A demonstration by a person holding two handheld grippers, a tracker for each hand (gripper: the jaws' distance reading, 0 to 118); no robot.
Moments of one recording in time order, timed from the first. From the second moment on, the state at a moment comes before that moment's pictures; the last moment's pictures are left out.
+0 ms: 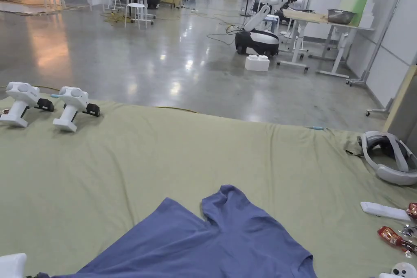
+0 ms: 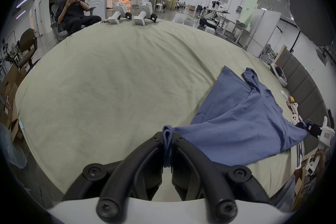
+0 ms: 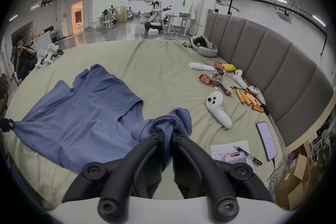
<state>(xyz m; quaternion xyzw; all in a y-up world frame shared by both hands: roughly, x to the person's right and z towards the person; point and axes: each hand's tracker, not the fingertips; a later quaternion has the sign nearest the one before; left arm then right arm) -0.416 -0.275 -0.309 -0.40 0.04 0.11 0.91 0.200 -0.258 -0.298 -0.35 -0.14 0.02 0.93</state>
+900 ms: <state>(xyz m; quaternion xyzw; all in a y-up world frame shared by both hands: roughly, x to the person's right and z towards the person) -0.268 -0.150 -0.325 -0.05 0.04 0.00 1.00 0.027 -0.152 -0.322 -0.04 -0.04 0.00 1.00</state>
